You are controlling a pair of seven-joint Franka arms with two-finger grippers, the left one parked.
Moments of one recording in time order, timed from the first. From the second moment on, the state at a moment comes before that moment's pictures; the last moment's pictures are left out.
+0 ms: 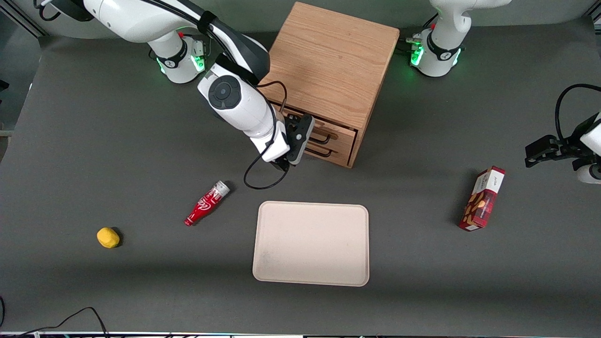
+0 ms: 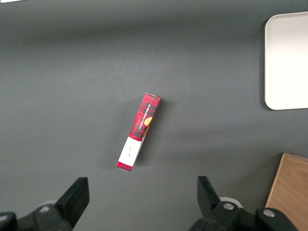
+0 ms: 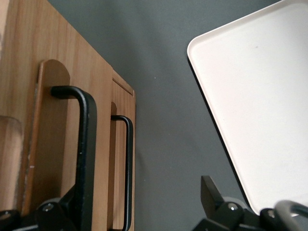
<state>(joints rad) 0.04 0.51 0.77 -1.71 -0.08 2.29 -0.37</state>
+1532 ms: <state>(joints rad) -0.03 0.57 0.67 -1.57 -0.10 2.23 -0.55</state>
